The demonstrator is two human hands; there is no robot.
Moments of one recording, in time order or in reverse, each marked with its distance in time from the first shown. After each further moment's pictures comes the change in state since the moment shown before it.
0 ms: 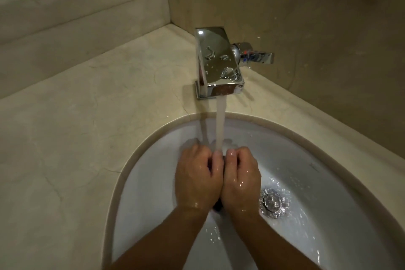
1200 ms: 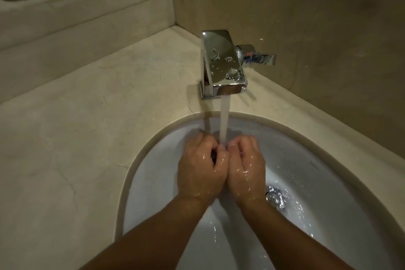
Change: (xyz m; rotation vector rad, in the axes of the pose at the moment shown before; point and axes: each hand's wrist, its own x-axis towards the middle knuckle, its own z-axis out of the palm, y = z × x) left_hand 0.010 0.013 -0.017 -0.055 -0.063 0.038; right_hand 0.019 -0.018 -0.010 0.027 -0.085 0.084
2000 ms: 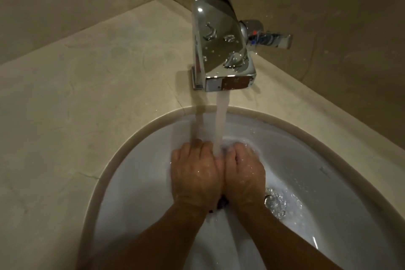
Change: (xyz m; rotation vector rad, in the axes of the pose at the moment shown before) left_hand -0.001 -0.026 0.044 0.599 -0.076 0.034; right_hand 0.006 0.053 0.013 -0.304 -0.093 -0.069
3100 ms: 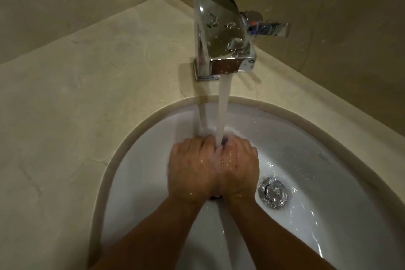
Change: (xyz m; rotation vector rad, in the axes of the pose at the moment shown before) left_hand -0.009 -0.021 -0.002 0.062 -0.065 0.206; right_hand -0.012 -0.015 0.011 -0.037 0.008 0.011
